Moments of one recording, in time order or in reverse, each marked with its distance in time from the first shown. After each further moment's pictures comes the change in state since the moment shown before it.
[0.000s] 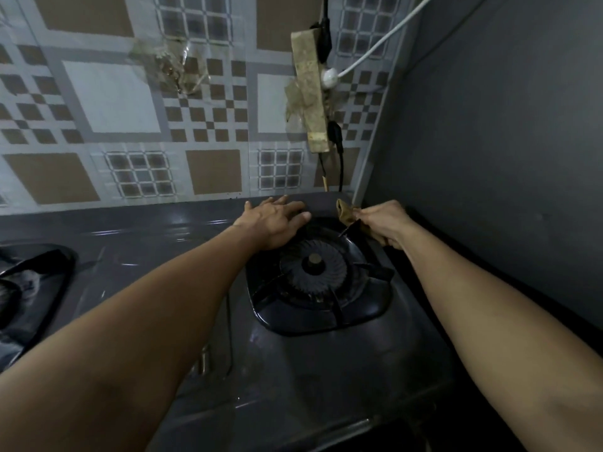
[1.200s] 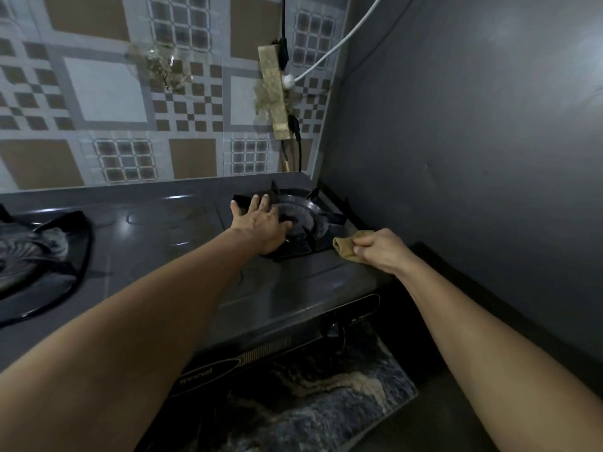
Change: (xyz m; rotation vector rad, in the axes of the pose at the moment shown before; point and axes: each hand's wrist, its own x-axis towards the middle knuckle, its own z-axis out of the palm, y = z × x) left_hand -0.120 0.037 0.016 0.117 0.002 0.058; right_hand -0.222 0.051 -0.029 -0.531 0.090 -0.070
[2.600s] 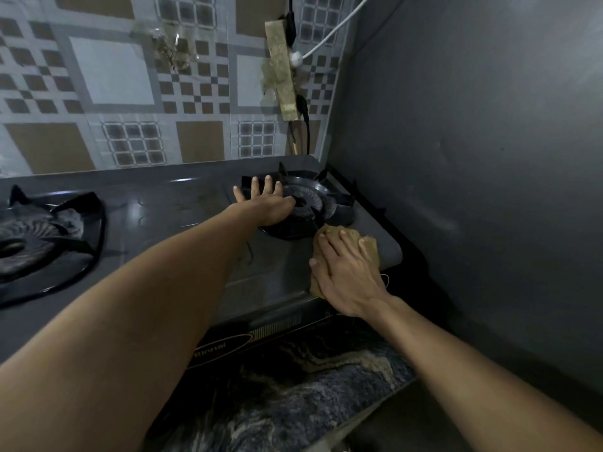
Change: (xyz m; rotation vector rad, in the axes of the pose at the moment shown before) left_hand -0.002 -0.003 -0.007 -0.183 -0.166 -0.104; right_hand -0.079 -0.035 0.077 -0.413 0.094 -0.418
